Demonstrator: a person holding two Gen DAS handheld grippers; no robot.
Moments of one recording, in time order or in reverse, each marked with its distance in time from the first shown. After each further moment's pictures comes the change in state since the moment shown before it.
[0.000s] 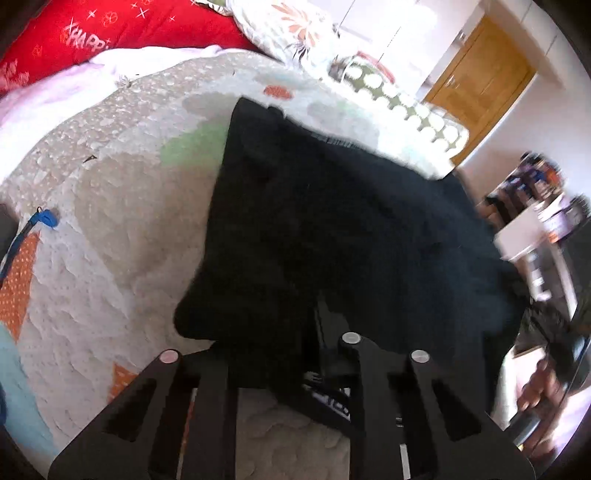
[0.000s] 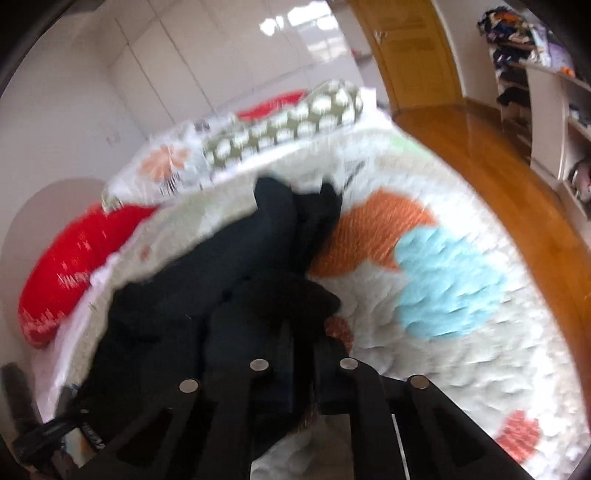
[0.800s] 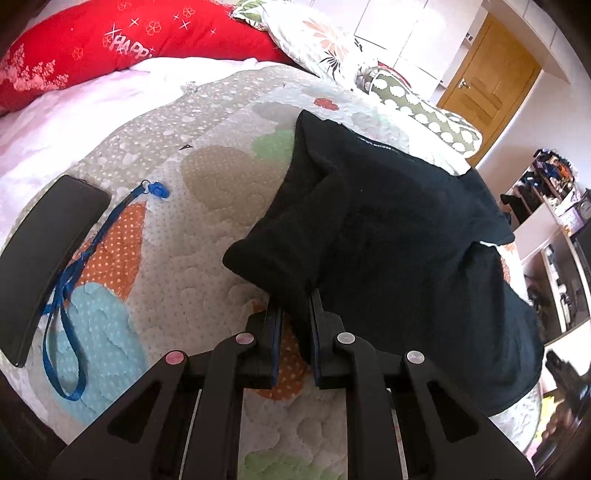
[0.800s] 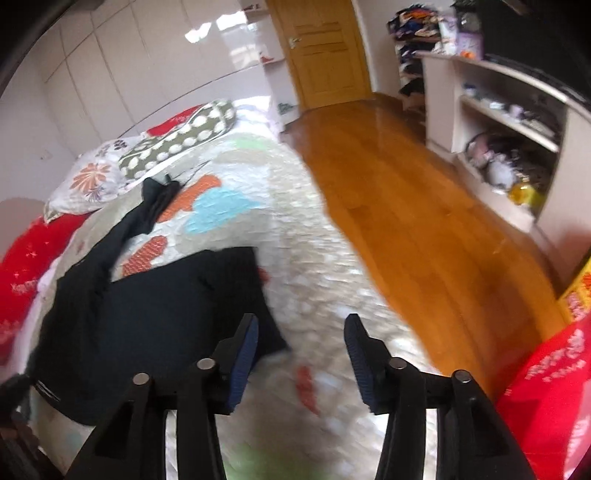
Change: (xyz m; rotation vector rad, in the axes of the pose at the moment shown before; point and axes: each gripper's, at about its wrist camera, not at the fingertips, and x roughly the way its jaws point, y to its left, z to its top) left arm -0.045 0.042 -0.032 0.039 -0.030 0.139; right arm -0.111 -0.105 -0.074 0.098 0.090 -0.263
